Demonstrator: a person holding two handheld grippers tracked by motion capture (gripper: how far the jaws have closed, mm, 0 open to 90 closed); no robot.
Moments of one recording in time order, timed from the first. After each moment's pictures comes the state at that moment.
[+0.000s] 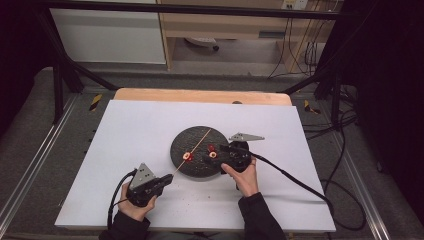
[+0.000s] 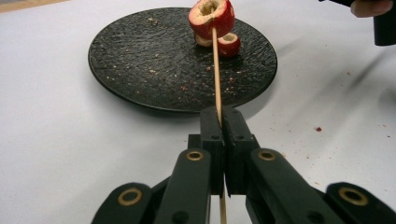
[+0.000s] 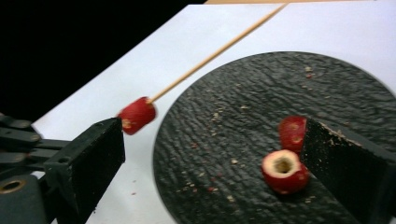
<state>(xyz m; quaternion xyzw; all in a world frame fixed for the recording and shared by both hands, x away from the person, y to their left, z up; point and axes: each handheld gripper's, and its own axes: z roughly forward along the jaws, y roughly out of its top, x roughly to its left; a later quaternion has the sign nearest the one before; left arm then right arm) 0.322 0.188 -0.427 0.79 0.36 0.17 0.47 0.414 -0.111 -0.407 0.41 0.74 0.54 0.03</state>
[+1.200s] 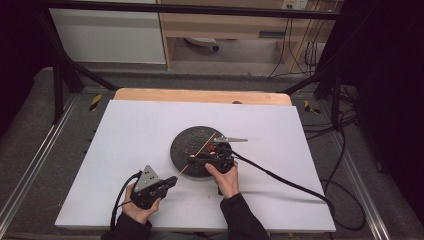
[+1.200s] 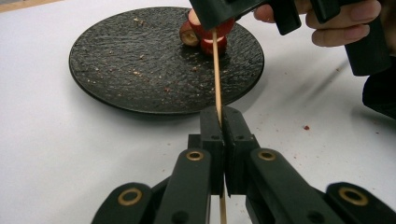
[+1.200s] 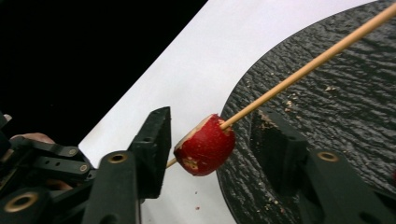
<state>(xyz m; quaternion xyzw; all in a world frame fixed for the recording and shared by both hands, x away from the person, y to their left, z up) 0.318 0.177 -0.428 0.79 0.34 0.17 0.47 0.418 -0.069 -0.424 0.43 0.71 0.55 -0.09</state>
